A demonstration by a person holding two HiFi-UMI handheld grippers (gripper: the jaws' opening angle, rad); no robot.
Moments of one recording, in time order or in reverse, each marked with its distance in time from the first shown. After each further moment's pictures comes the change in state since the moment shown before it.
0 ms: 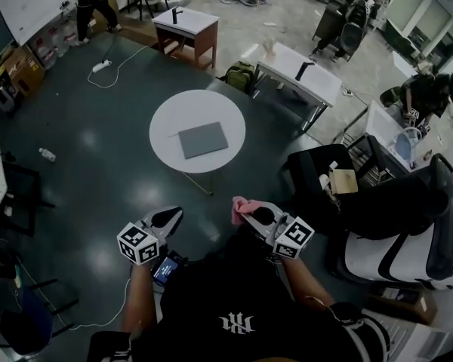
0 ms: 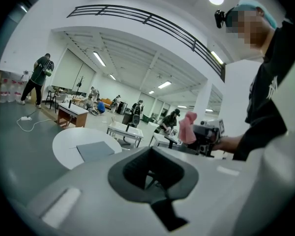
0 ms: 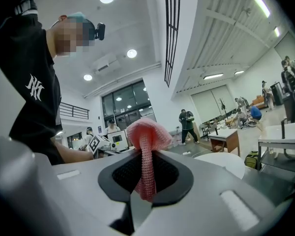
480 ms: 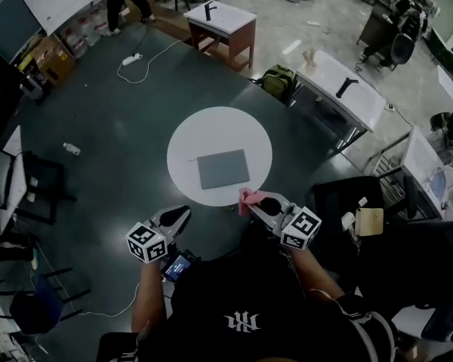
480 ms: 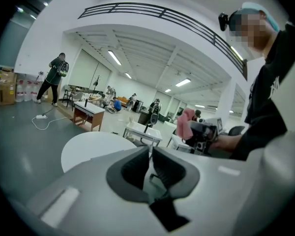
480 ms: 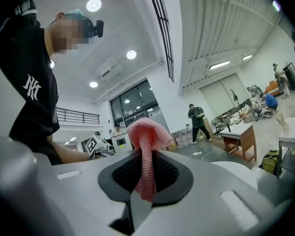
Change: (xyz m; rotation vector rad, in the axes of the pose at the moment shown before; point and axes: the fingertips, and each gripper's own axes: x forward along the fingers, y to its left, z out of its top) left arm 0.110 0.134 0.077 -0.080 0.030 0.177; right arm 0.112 -0.198 0.052 0.056 0.013 0.168
